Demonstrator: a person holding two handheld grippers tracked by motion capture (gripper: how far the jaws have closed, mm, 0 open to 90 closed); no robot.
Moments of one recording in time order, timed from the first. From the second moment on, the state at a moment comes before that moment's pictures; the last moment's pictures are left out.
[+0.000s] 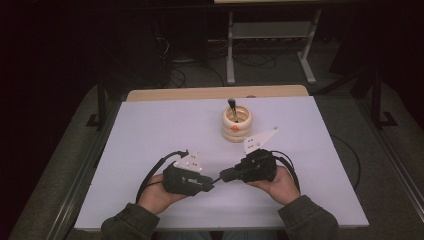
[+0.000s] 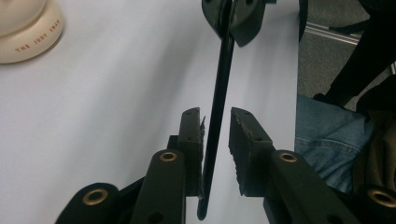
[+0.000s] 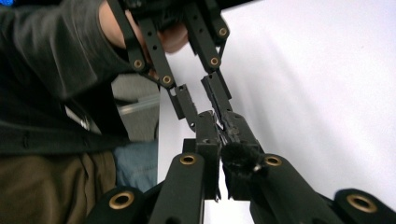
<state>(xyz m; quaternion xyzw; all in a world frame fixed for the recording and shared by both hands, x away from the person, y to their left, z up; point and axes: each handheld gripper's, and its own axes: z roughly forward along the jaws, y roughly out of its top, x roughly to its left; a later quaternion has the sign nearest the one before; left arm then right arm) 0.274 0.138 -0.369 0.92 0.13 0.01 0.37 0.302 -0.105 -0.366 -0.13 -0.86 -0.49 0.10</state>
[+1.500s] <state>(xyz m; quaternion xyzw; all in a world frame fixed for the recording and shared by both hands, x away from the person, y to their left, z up) 0.277 0.139 -0.370 0.91 0.15 0.01 0.38 0.302 -0.108 -0.360 -0.14 -0.86 -0.48 0.08</state>
